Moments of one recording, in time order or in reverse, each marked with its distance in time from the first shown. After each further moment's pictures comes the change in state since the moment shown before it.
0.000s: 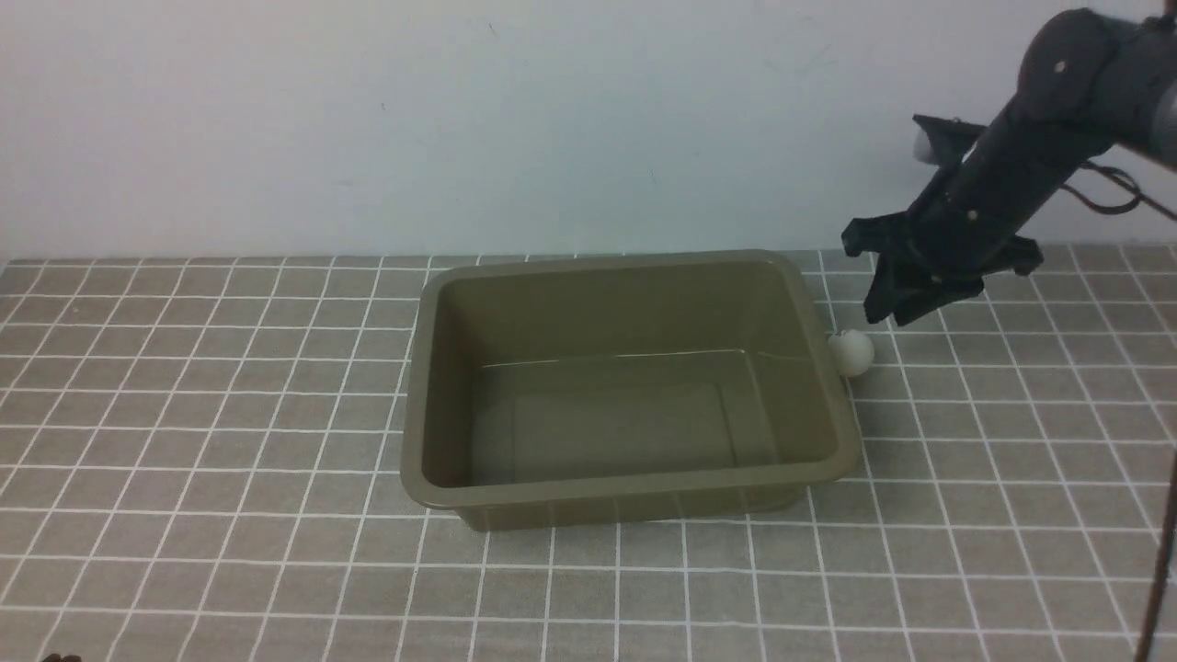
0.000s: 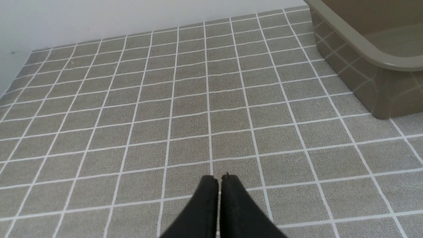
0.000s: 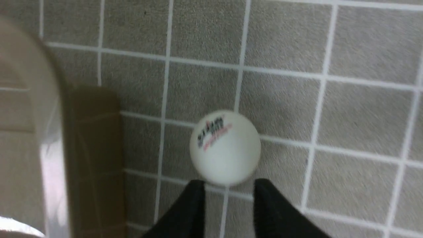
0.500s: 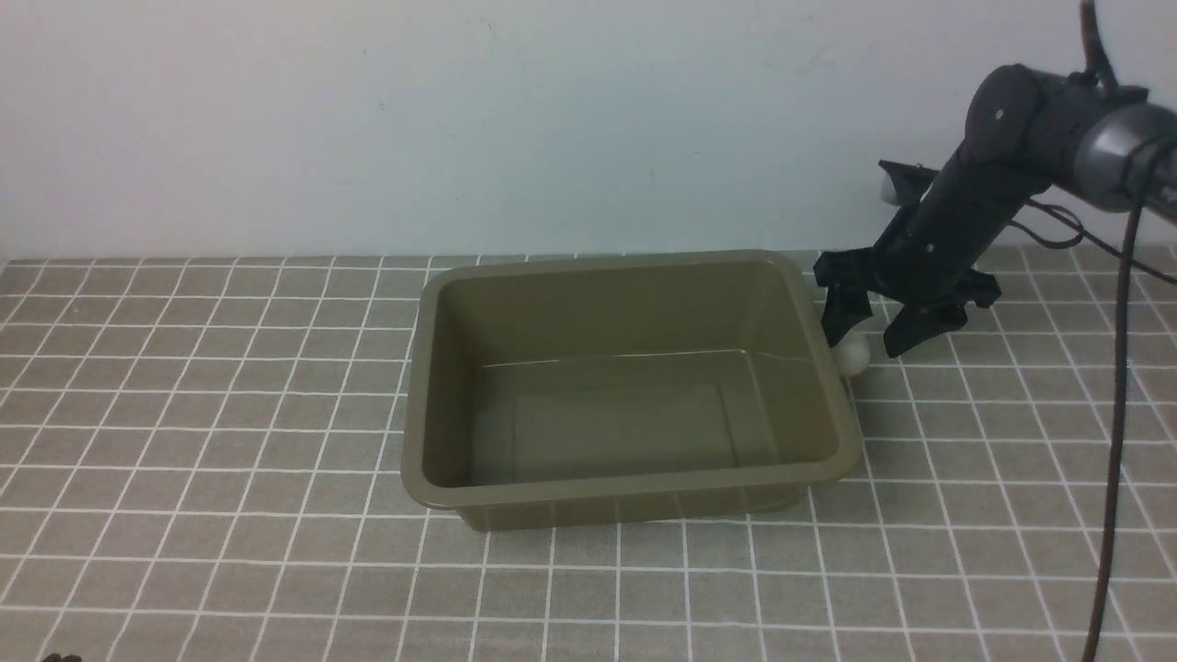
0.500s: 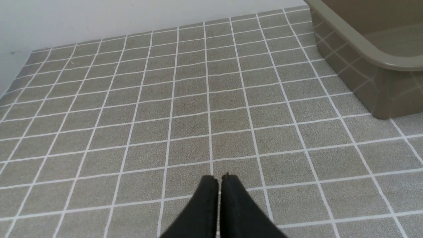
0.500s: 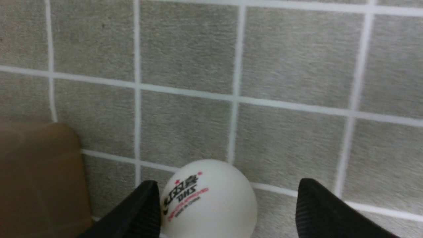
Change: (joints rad) right arm 0.020 0.137 -0.084 -0.015 0.010 0.022; left arm 0.000 0.000 0.000 0.000 0.000 0.000
